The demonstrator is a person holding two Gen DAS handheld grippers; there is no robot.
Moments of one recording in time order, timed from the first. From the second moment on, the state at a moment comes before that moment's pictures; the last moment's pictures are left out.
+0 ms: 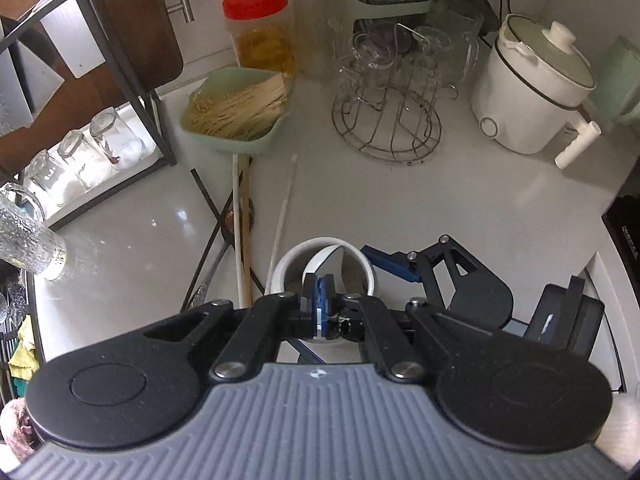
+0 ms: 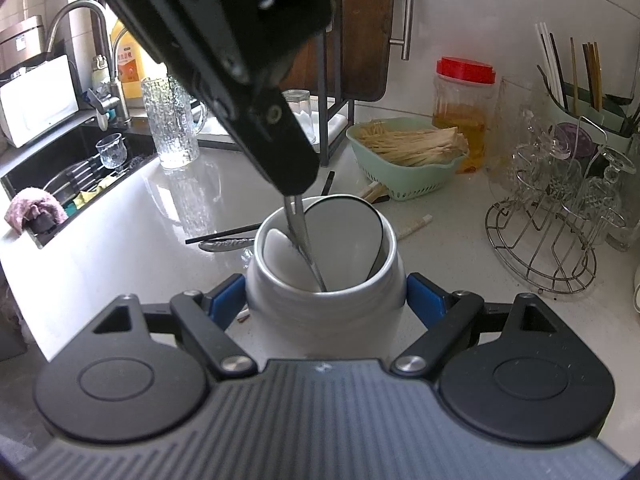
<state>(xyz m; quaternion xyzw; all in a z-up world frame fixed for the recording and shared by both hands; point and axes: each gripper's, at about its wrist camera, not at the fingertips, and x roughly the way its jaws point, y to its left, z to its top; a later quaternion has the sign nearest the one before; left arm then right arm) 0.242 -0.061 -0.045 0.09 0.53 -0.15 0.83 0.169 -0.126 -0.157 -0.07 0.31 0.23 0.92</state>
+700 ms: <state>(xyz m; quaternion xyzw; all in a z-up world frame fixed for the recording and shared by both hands) 0.222 -0.034 -0.018 0.03 0.48 -0.15 0.87 0.169 -0.121 -0.158 -0.07 0.32 0.21 0.92</state>
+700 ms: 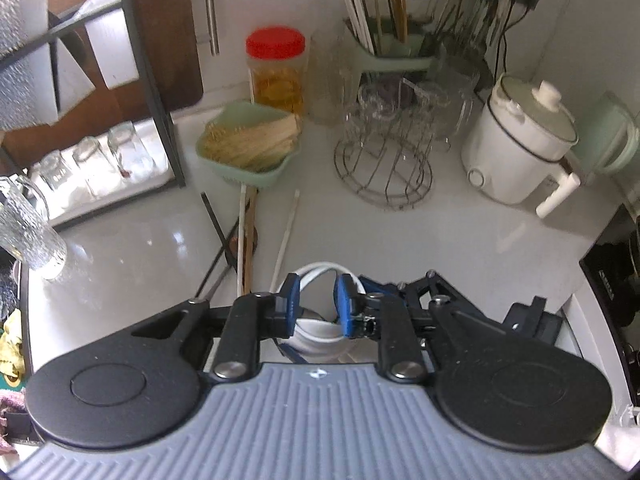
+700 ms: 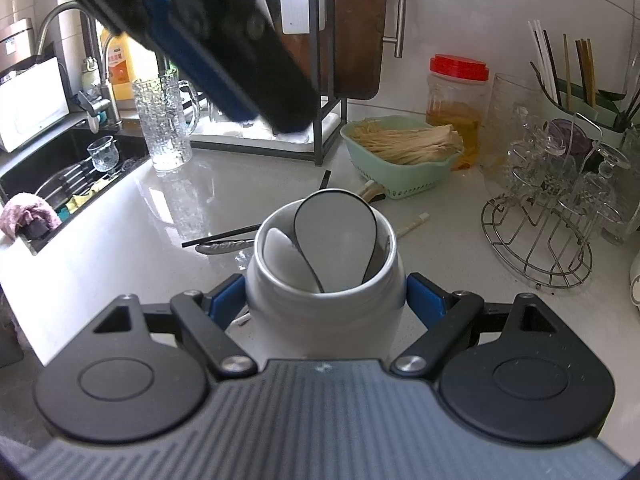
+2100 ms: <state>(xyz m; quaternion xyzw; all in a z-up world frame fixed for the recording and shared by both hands) 0.173 0.092 -0.098 -0.06 0.40 -0.03 0.91 0.169 -0.120 -0.158 -0.06 0.31 0.20 0.92</state>
